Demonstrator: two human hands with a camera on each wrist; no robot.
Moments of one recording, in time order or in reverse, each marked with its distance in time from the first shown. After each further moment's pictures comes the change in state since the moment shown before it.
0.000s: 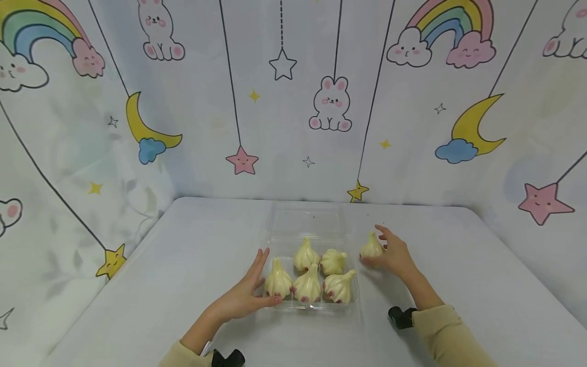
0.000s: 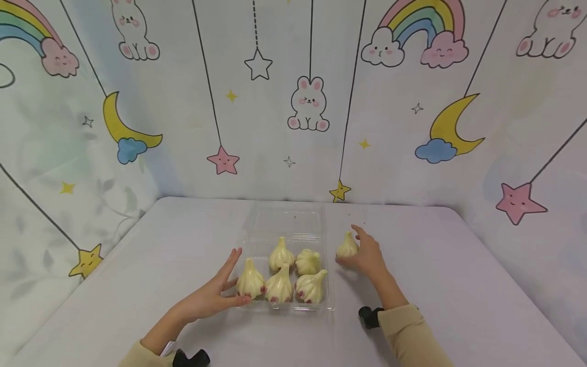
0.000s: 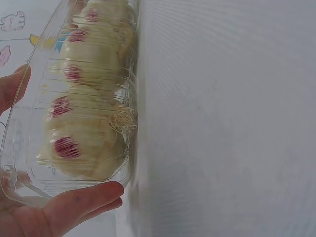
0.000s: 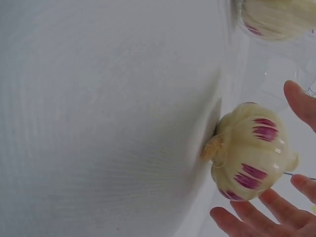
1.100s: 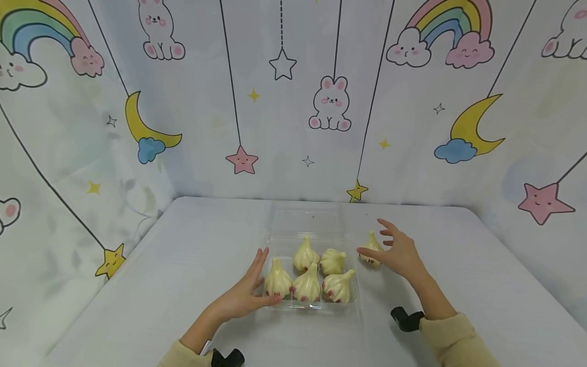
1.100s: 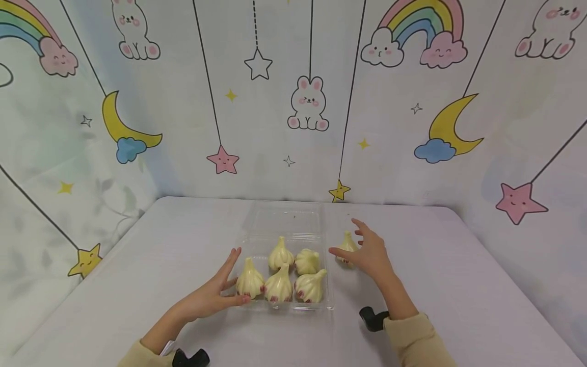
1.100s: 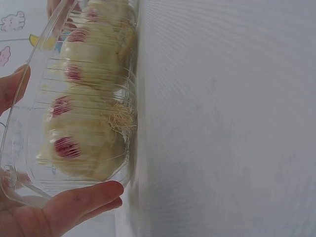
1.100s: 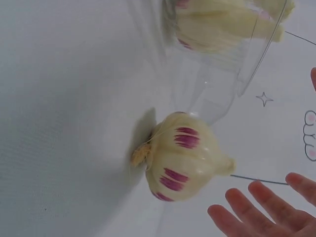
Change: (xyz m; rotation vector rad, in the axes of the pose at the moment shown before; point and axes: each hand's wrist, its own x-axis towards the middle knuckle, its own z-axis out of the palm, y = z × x) left_hand 0.000 0.002 0.000 -0.004 0.000 0.011; right_hand -0.018 -0.027 -0.020 0.012 0.040 0.010
